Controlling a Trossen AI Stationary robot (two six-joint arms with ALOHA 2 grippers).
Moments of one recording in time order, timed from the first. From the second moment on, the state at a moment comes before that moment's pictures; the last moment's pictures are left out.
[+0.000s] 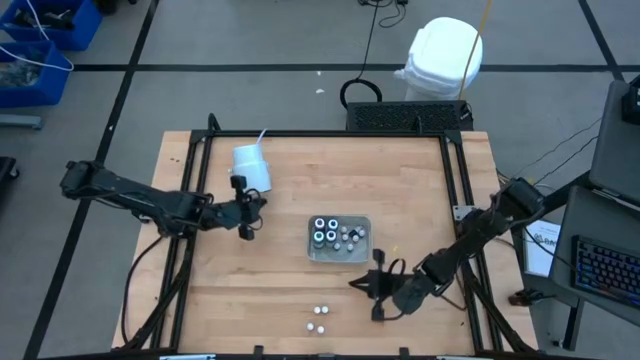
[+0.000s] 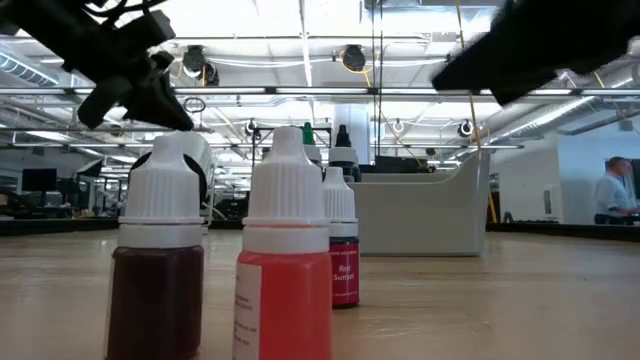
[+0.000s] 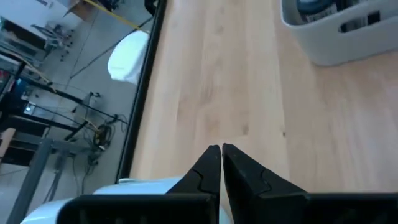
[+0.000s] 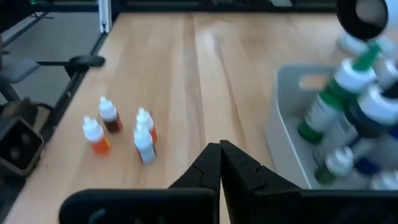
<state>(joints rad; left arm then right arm) -0.20 0.94 0.51 -0.26 -0.65 0.29 0.69 1.67 0.78 0.33 0.65 0.39</state>
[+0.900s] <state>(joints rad) -0.20 0.92 0.51 -0.22 -0.58 0.27 0.68 2.10 1.62 -0.47 0.54 0.61</state>
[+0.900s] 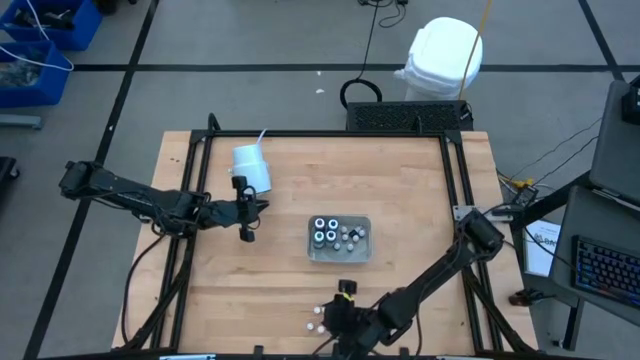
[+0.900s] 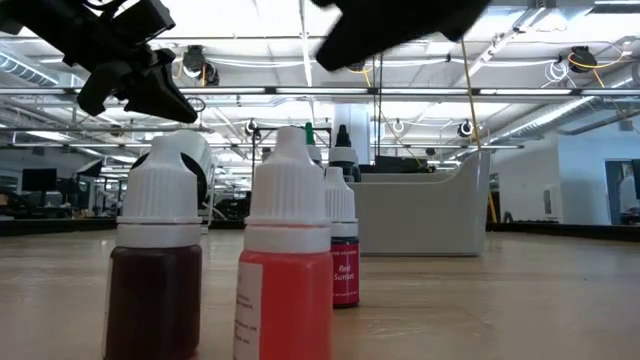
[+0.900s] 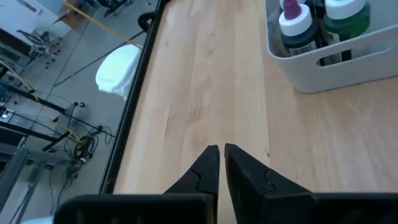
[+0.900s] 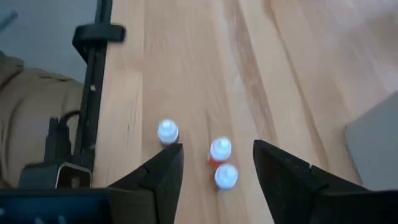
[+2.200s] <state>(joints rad) -0.20 0.92 0.51 -0.22 -0.57 0.21 0.66 2.17 1.44 -0.22 0.52 0.55</state>
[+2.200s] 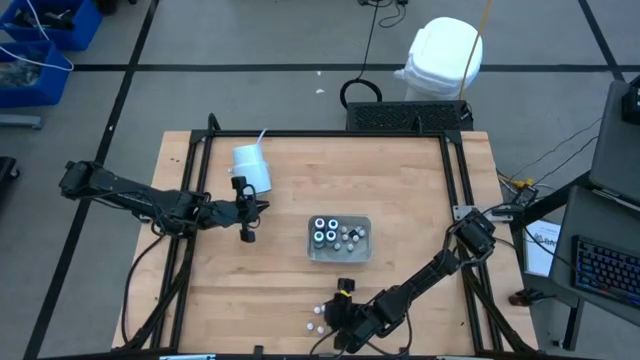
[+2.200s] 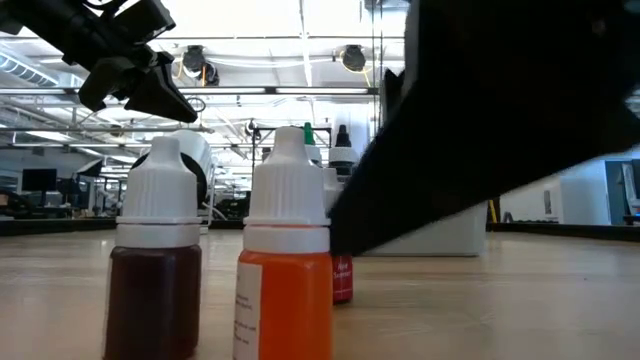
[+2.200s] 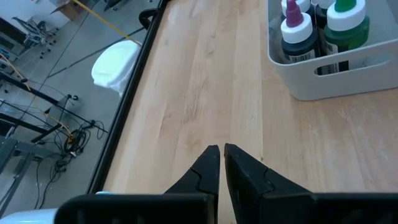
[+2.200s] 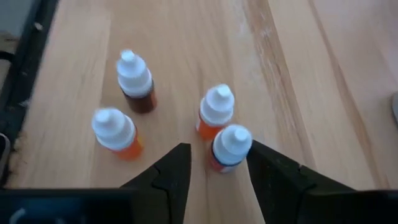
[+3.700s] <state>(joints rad) -0.20 0.92 0.51 -0.24 -0.57 0.20 0.65 2.14 1.44 -0.24 0.52 0.51</state>
